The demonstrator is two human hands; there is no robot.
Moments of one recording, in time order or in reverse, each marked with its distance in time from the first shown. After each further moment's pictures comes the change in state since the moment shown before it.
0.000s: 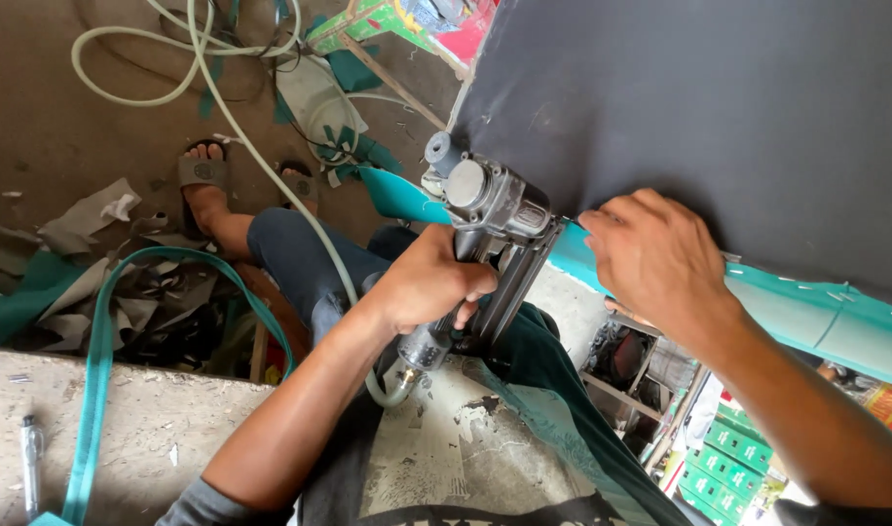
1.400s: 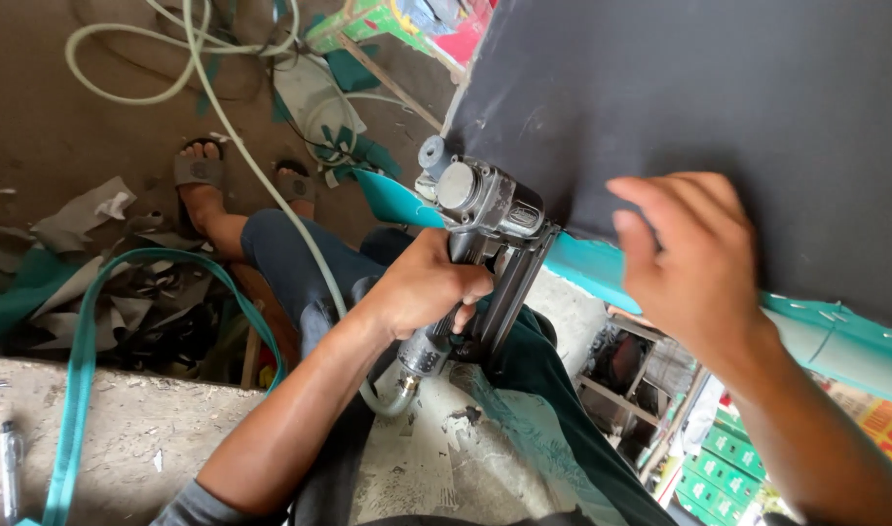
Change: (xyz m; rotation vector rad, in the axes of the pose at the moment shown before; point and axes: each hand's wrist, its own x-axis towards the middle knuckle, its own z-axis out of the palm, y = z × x) left_hand 0.008 -0.002 0.002 -0.129 0.002 0.088; right_hand 0.014 0.008 -0.045 0.401 0.345 -0.007
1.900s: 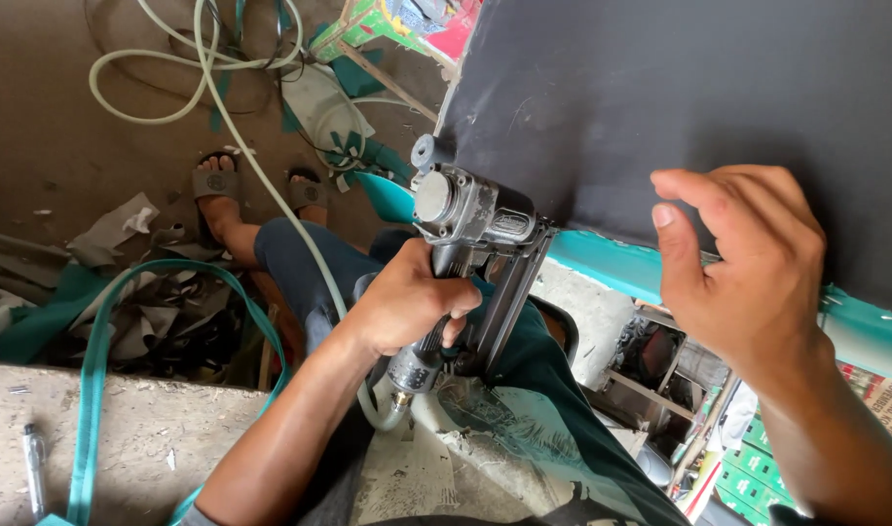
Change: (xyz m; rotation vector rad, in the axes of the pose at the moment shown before) left_hand -0.020 0.023 0.023 0.243 -0.110 -0.048; right_hand -0.021 -0.002 -0.041 -0.021 0.090 0.055
